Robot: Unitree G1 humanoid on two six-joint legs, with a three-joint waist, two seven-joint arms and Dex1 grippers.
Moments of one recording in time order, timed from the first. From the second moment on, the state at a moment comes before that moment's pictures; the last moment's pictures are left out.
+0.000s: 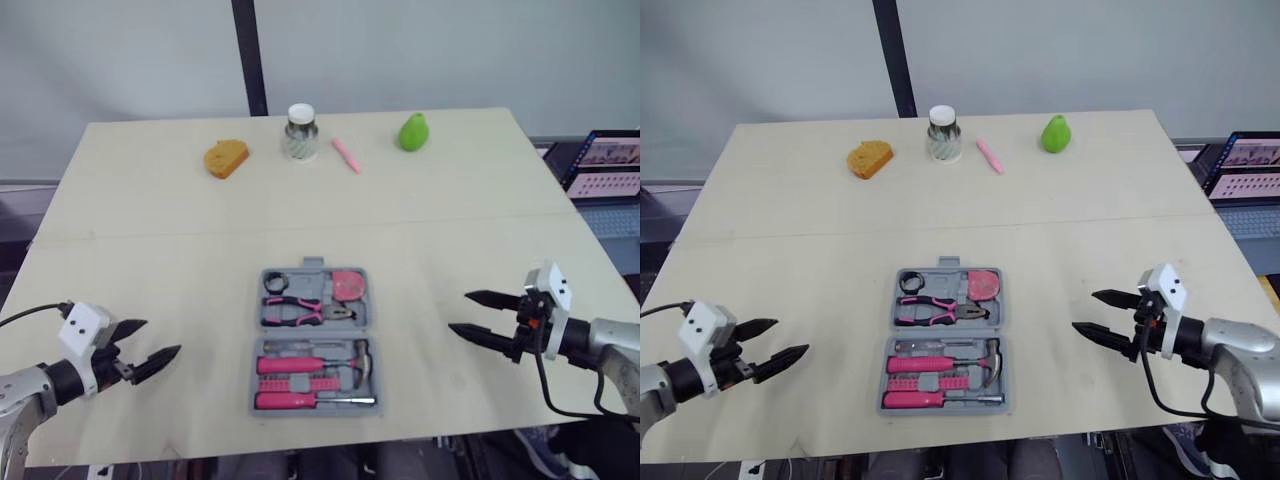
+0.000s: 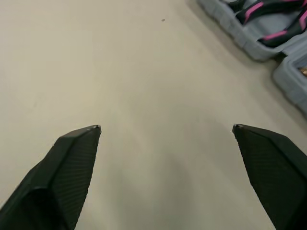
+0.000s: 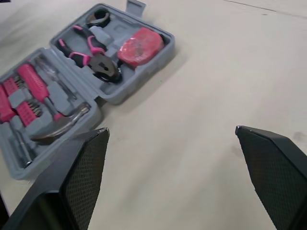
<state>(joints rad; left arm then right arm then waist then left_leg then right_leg) 0.29 0.76 0.49 -0.15 -0.41 0.40 -0.82 -0.02 -0.81 -0.24 -0.03 0.54 0.42 1.08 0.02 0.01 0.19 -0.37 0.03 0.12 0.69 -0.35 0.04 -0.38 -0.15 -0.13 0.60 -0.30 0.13</state>
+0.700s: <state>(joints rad) 0.09 0.70 0.11 -0.09 -0.26 0.32 -0.83 -0.09 -0.68 0.02 0.01 0.31 0.33 1.01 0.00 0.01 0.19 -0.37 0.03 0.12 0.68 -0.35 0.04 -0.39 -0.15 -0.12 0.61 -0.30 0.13</state>
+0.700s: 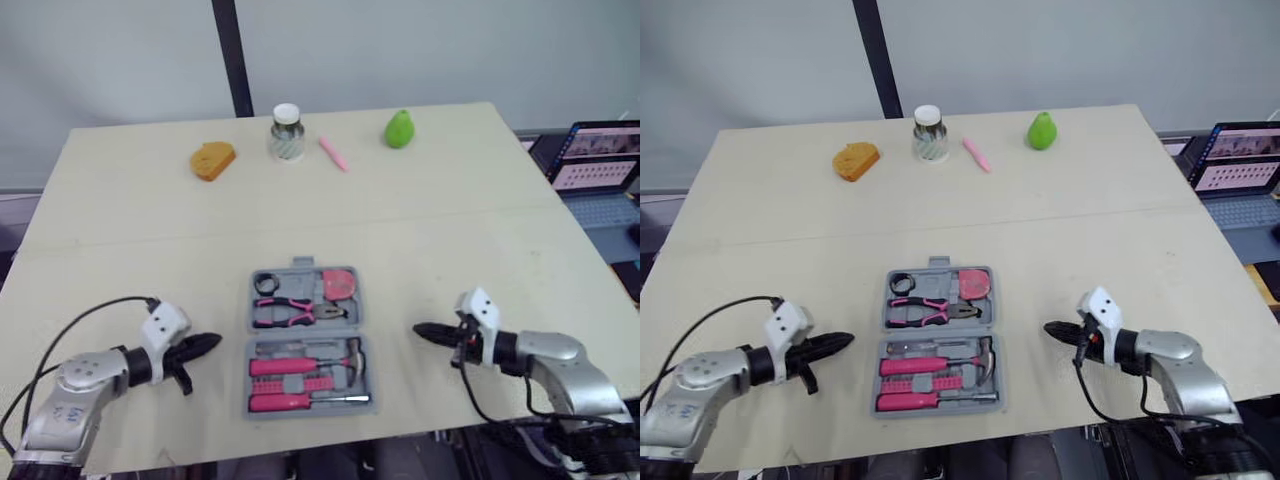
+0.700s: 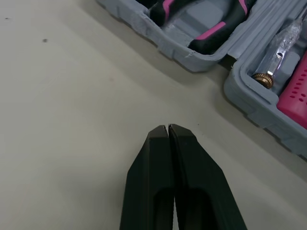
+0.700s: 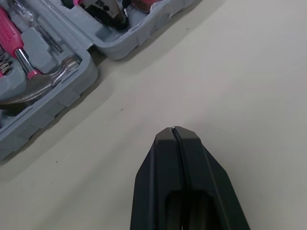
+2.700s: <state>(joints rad) 0.16 0.59 -0.04 -0.28 -0.20 0.41 -0.76 -0.09 -0.57 0.19 -0.22 0.23 0.57 0.93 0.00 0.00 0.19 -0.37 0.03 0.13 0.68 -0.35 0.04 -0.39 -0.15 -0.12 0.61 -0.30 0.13</state>
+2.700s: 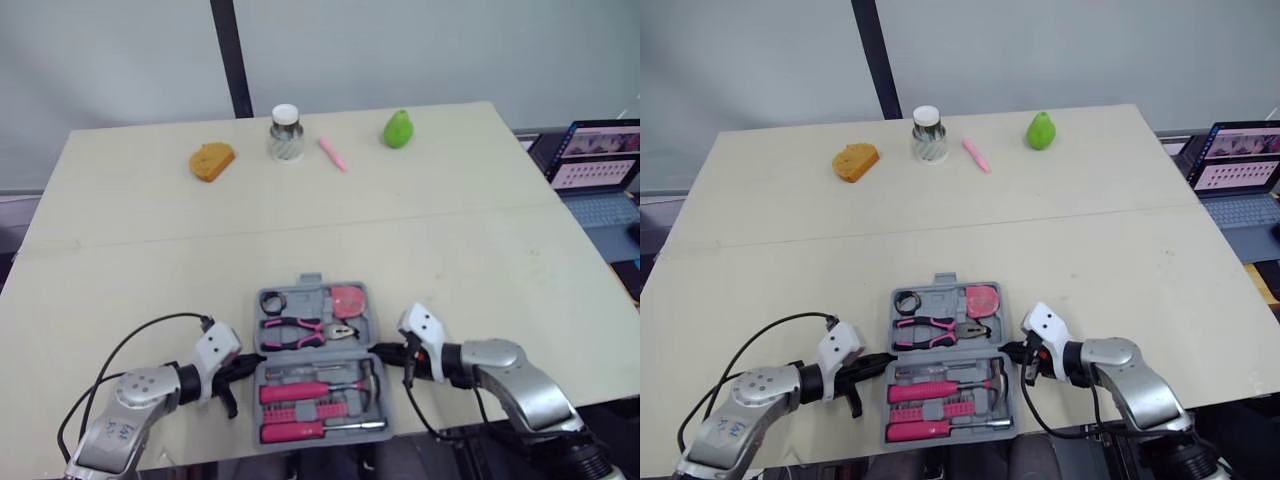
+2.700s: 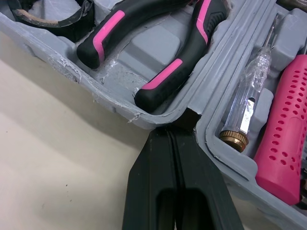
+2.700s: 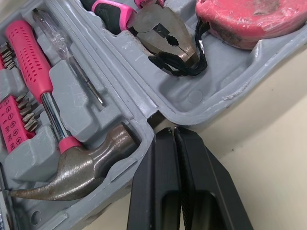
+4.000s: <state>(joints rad) 0.19 0.57 -0.03 -0.31 -0.20 0.45 -0.74 -0.10 -0.56 0.19 -0.22 0.23 0.57 0.93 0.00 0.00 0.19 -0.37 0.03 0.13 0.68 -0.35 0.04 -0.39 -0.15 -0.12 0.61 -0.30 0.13</state>
